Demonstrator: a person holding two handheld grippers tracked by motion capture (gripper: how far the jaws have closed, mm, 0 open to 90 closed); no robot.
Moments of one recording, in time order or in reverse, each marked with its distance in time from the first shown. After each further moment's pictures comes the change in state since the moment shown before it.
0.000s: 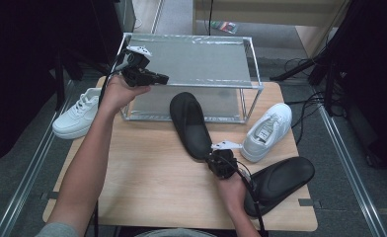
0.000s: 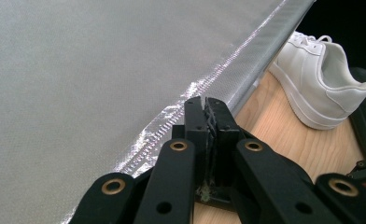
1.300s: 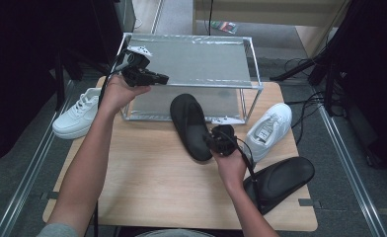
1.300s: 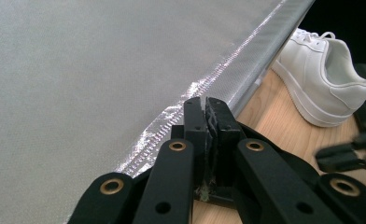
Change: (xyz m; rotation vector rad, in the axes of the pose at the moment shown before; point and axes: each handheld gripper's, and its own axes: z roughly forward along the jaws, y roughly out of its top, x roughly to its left) left arm -0.002 0.000 0.000 0.006 0.010 0.021; right arm -0.006 0.064 -0.012 -0.052 0.008 0.042
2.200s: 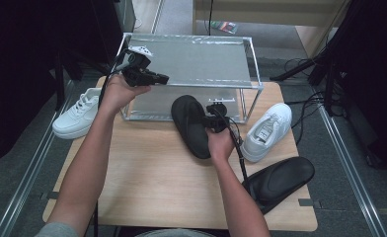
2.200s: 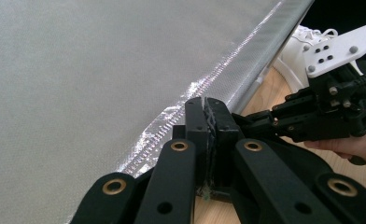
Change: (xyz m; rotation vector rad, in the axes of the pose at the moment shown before) left arm -0.001 0.001 0.000 0.010 0.009 0.014; right arm -0.027 0.050 0.072 0.050 -0.141 0.162
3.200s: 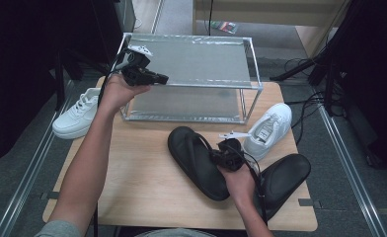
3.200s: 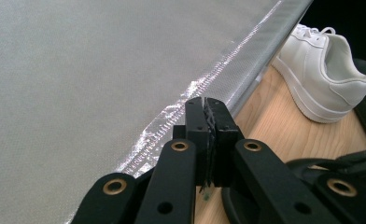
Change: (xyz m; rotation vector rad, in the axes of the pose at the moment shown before) left arm 0.002 0.001 -0.001 0.012 -0.011 -0.003; right arm -0.006 -0.088 -0.086 0.079 0.141 -0.125
